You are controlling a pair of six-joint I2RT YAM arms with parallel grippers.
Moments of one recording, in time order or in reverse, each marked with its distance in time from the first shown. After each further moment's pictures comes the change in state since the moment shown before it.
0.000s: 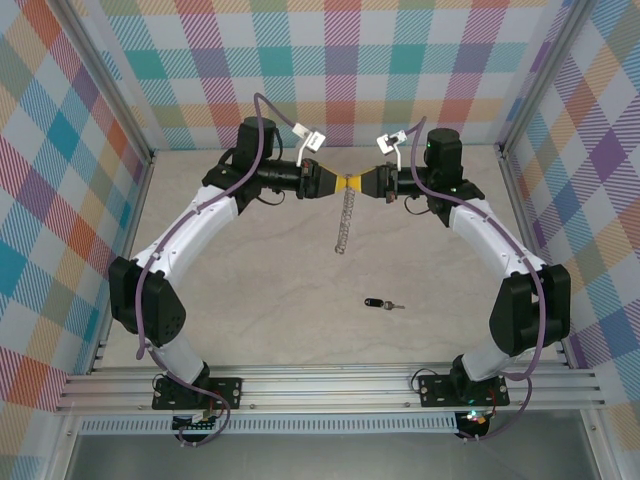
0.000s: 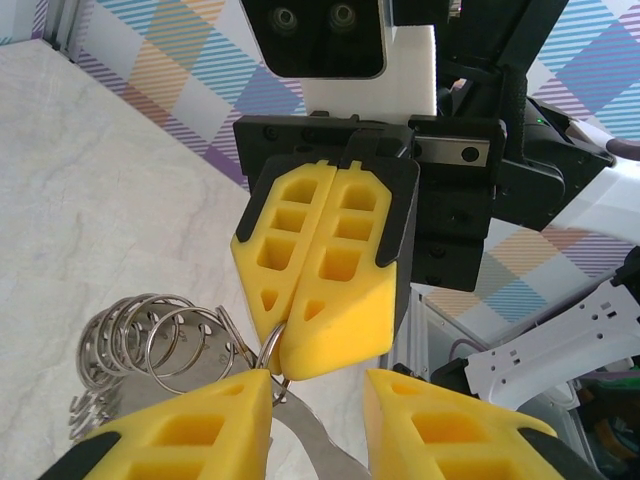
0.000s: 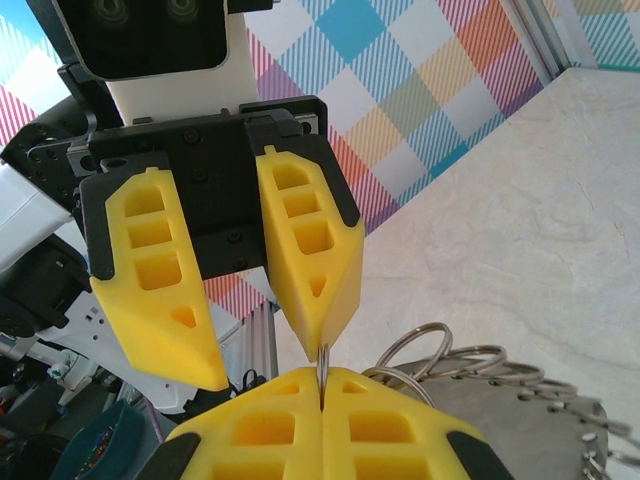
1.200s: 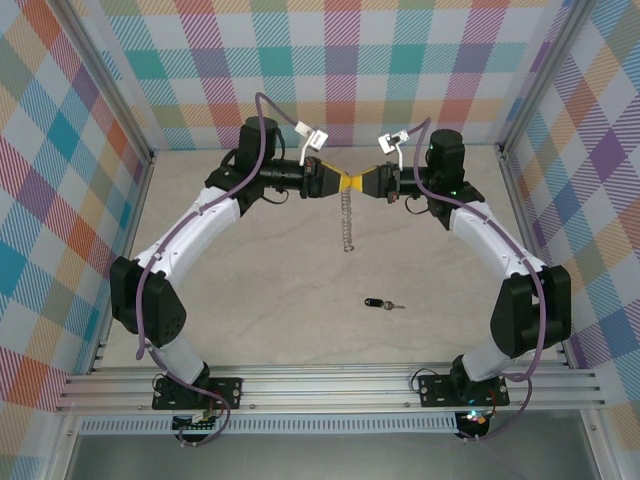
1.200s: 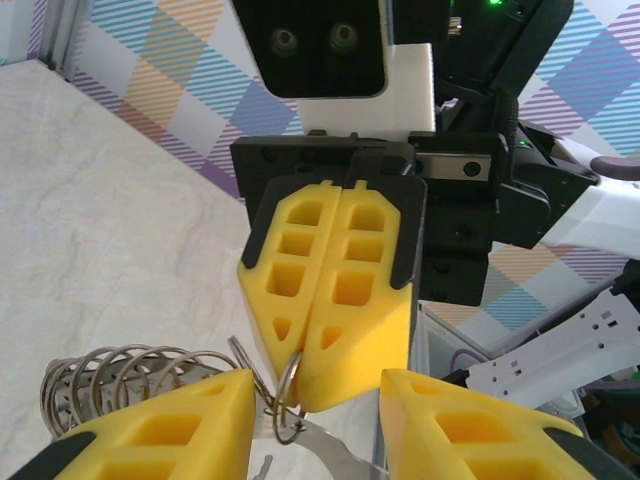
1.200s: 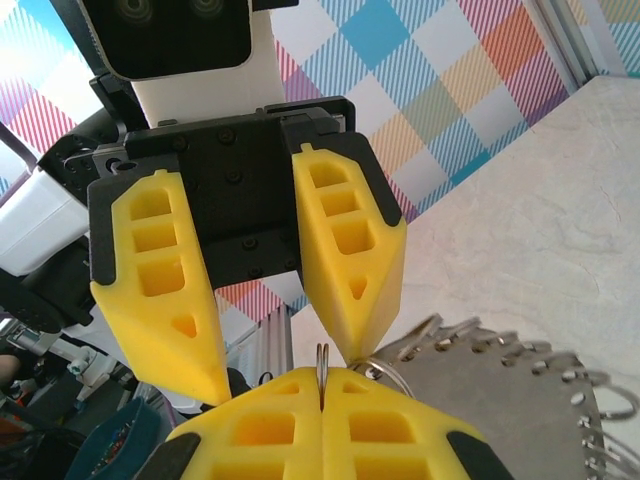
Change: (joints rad) left arm -0.016 0.000 -0.013 0.078 -0.003 -0.034; right arm -0.005 -0.011 -0.035 0.119 -0.038 0.084
